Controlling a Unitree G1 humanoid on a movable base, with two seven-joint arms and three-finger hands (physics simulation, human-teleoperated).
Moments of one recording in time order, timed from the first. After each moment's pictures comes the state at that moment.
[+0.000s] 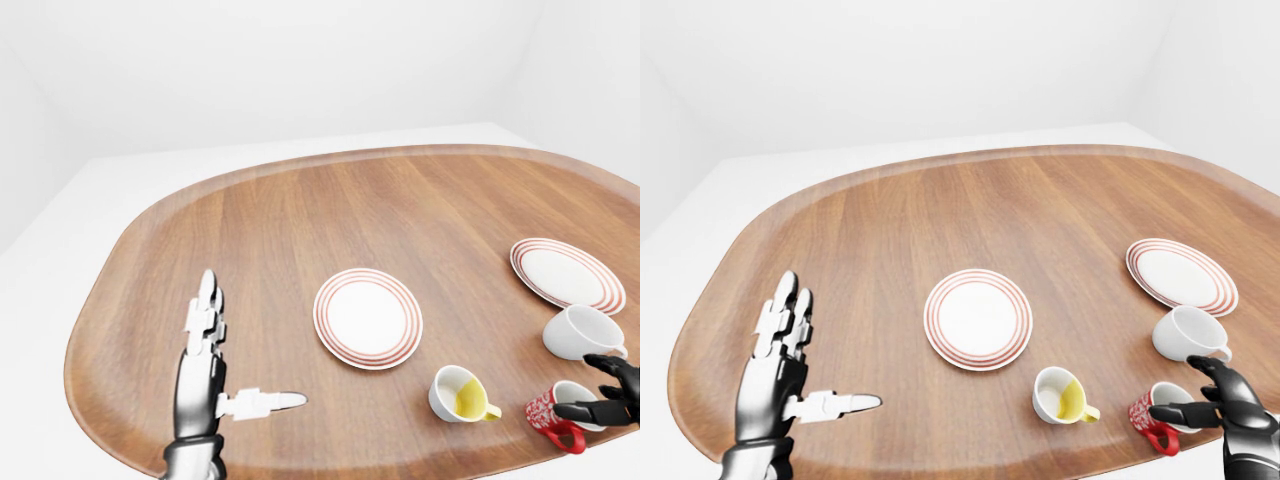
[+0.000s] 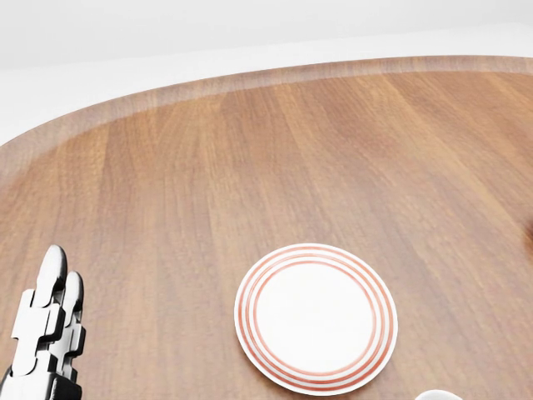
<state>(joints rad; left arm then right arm) 0.54 0.06 -0.14 -0.63 0.13 -0.09 0.09 -0.13 -0.75 -0.42 1.05 -0.27 0.08 0.18</state>
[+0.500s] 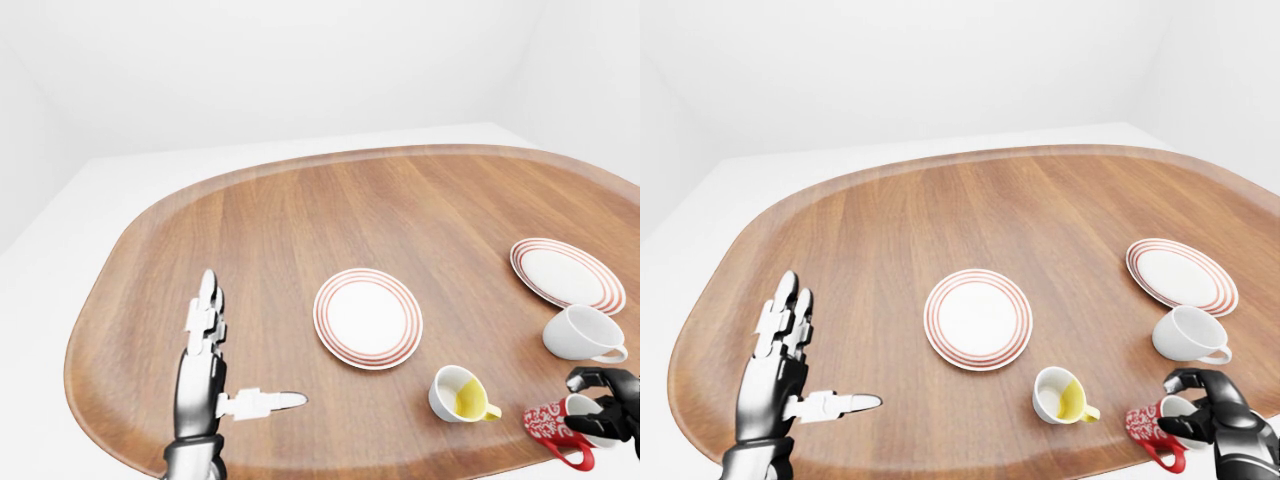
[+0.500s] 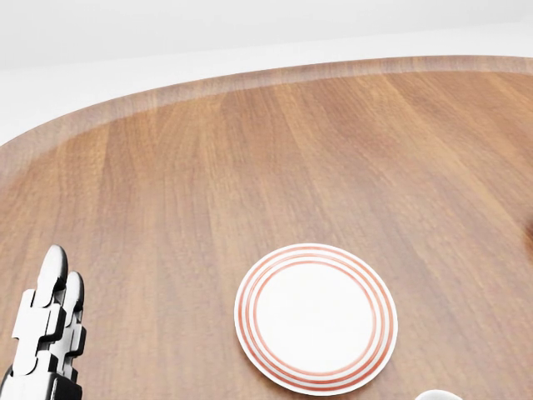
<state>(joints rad) 0.54 0.07 -0.14 -0.63 0.13 -0.09 0.10 -0.12 -0.75 -0.34 1.06 -0.26 0.09 0.18</state>
